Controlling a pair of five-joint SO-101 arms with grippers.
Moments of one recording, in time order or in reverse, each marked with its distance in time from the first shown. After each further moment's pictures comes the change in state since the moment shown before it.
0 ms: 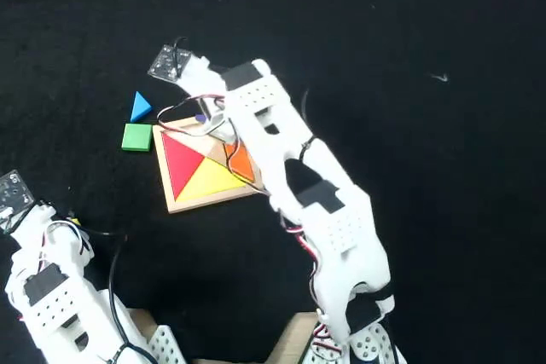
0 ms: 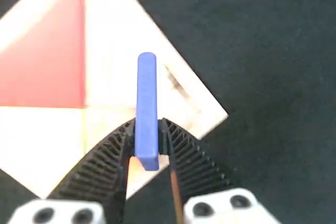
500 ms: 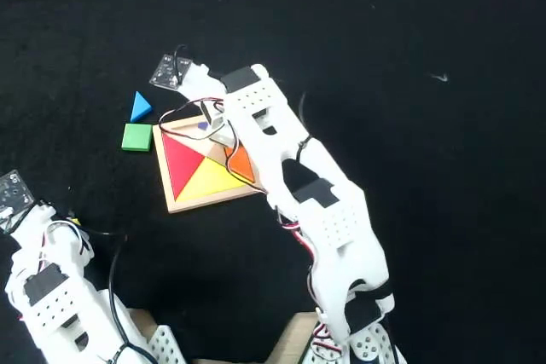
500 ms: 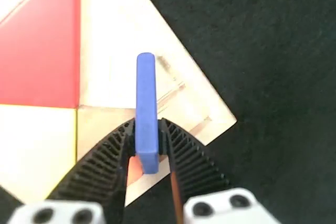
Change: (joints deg) left arm 0.0 0.0 0.0 0.0 0.0; right arm 0.3 3.3 -0.1 -1.5 2.4
